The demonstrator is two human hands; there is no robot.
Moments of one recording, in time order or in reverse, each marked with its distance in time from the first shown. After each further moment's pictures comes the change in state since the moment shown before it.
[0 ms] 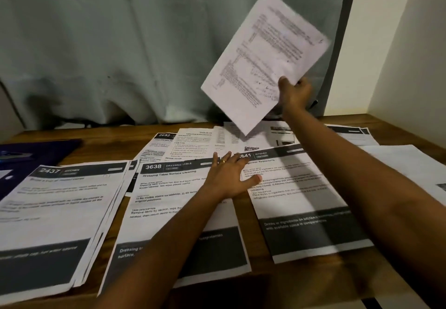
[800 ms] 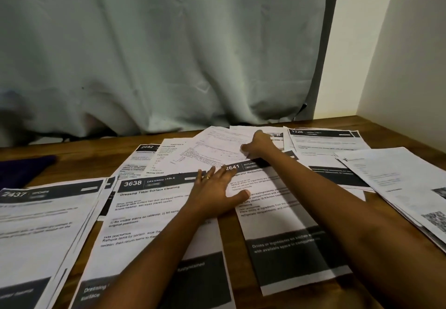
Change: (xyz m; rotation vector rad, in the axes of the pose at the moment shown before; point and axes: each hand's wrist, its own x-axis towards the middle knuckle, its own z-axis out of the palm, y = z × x) left_hand 0.009 -0.003 0.010 0.053 -0.119 -0.091; right_hand -0.007 0.101 -0.004 -1.103 -0.467 0.150
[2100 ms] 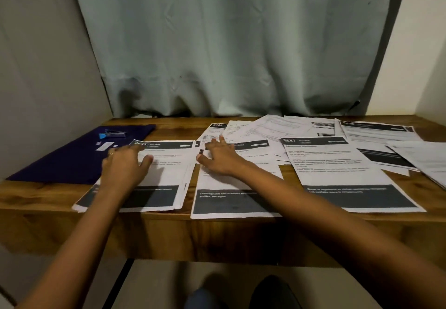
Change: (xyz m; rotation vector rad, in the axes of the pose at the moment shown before) left_hand -0.284 -0.168 -0.118 0.069 0.494 -0.652; right_hand -0.258 -0.139 0.094 -0.225 -0.316 -0.764
